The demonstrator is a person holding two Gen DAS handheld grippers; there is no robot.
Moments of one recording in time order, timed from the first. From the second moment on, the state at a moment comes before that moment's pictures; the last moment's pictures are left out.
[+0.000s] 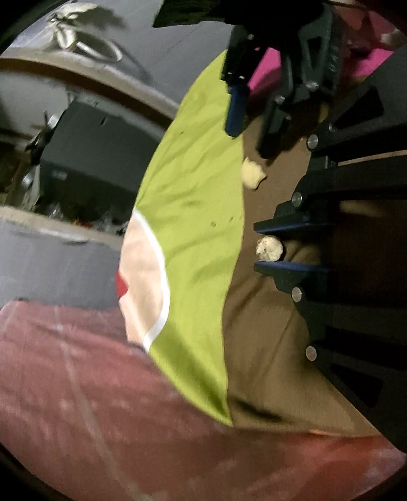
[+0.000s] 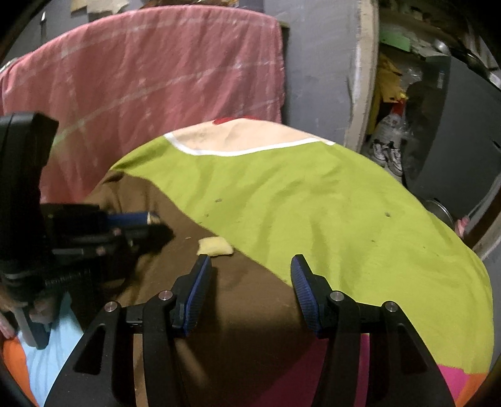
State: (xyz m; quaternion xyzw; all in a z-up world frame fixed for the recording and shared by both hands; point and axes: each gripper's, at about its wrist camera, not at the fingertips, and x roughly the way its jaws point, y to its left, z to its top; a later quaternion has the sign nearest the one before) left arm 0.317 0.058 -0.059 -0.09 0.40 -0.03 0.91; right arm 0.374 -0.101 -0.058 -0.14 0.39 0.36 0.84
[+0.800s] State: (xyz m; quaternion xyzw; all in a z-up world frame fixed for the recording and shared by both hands) left arm 0.293 0.063 -0.039 -0.13 0.34 -0.02 0.93; right arm 0.348 -0.093 -0.035 -0.14 0.33 0.35 0.87
